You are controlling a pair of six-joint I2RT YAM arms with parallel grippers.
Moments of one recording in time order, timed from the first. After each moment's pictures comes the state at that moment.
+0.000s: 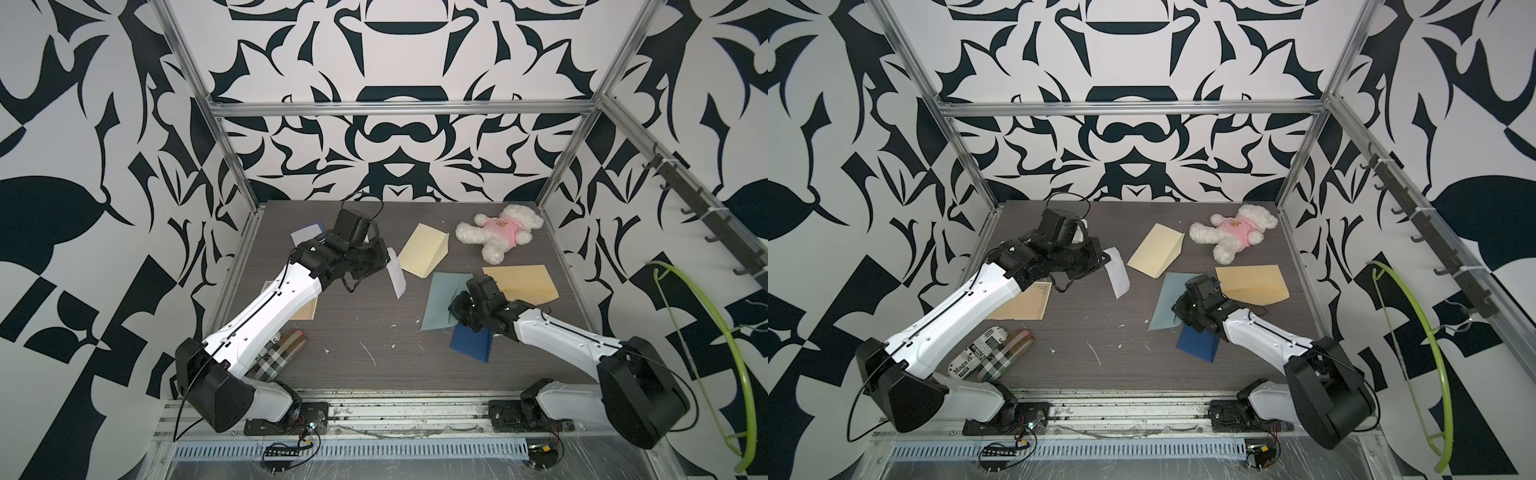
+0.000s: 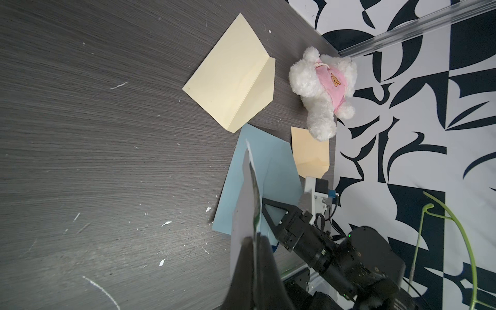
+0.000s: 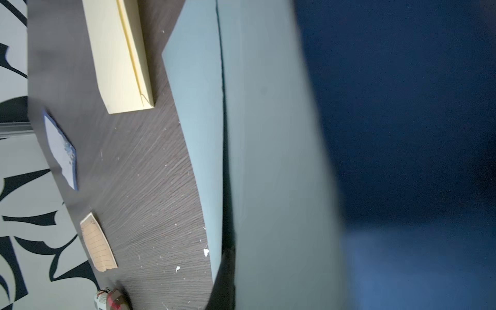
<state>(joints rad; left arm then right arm) -0.65 1.39 1.39 -0.75 0.18 -0.92 0.50 1.30 0.60 -0.24 -0.12 1.17</state>
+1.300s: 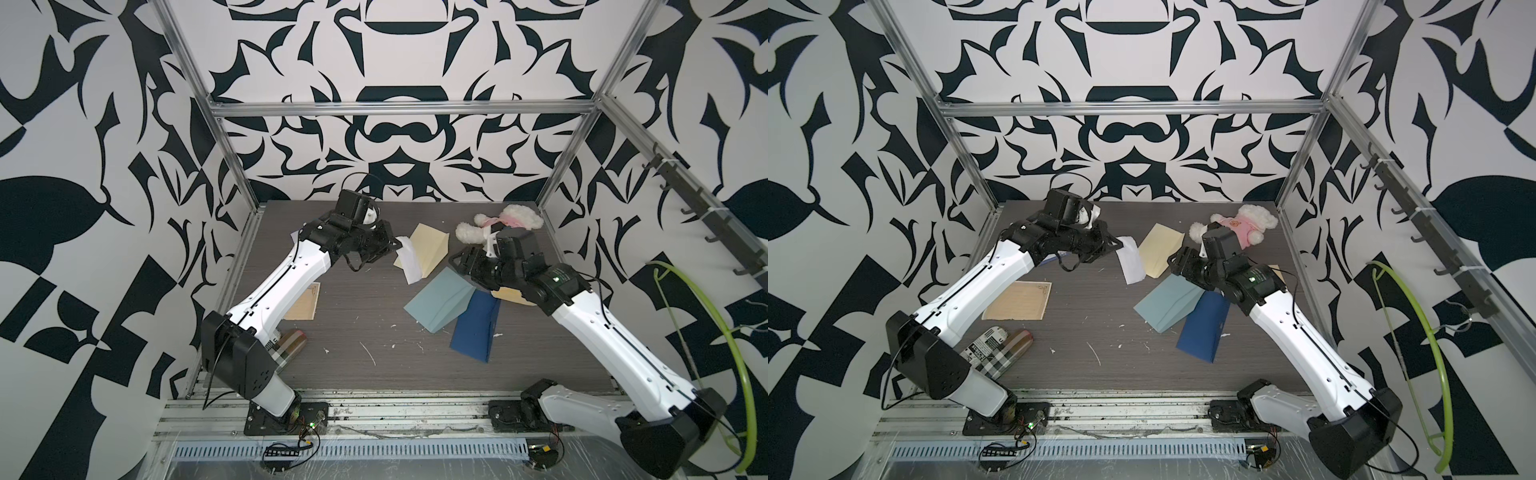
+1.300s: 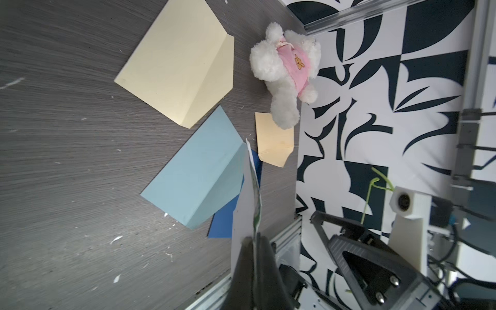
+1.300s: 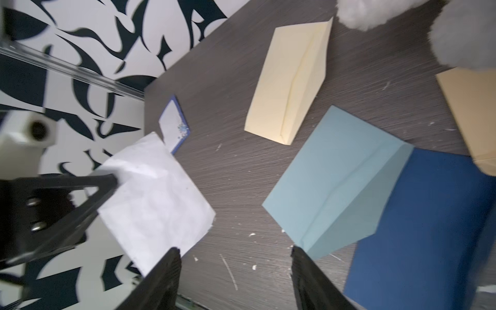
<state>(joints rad) -0.53 1.60 1.56 -0.69 0.53 -0.94 0.43 1.11 1.13 -0.68 -0.23 0.86</state>
